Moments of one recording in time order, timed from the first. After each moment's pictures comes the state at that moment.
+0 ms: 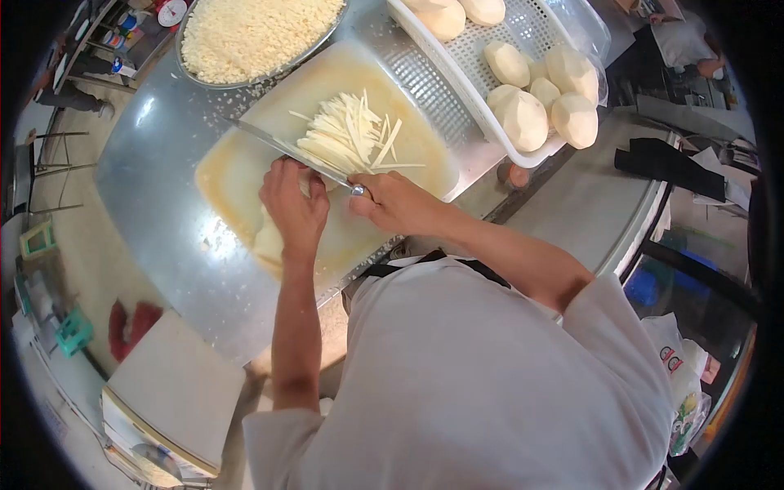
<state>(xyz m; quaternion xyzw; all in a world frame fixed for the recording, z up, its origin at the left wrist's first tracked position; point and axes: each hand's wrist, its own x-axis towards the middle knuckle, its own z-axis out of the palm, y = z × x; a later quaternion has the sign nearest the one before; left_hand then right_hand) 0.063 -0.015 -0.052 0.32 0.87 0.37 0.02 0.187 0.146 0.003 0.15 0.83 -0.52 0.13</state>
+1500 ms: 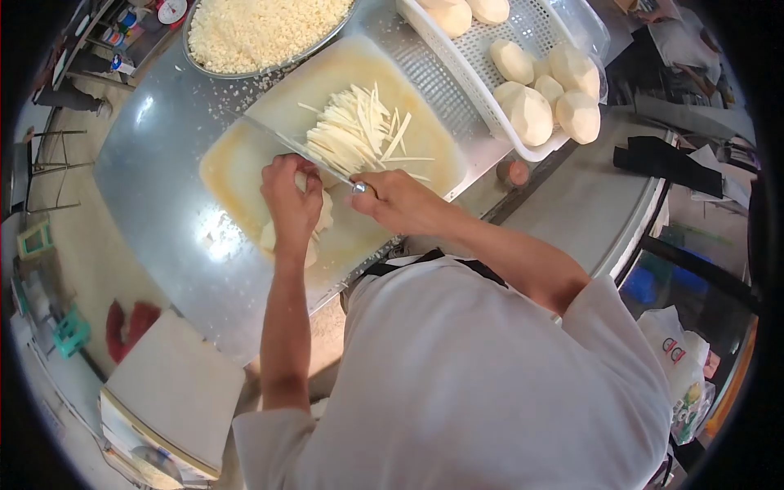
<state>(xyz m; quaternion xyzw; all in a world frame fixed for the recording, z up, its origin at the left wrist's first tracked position) 0.041 -0.037 -0.065 0.33 0.85 0.40 0.06 0.176 0.126 0.022 0.19 0.80 -0.54 0.16</state>
